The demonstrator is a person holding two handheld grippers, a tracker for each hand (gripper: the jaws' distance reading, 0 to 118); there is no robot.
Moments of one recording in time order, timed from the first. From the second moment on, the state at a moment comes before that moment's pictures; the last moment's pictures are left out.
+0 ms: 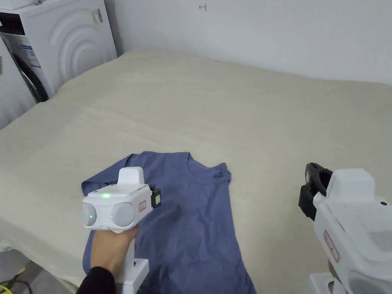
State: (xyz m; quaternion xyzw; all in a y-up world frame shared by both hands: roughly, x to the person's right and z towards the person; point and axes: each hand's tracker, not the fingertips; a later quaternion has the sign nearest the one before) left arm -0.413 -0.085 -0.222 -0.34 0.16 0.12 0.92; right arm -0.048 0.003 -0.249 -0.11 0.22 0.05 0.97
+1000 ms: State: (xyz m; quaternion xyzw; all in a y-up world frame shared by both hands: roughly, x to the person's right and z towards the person) left arm -0.409 -0.159 -0.252 -0.45 0.11 0.19 0.87; right arm 0.026 -0.018 -0.250 -0.15 0.16 0.04 0.98
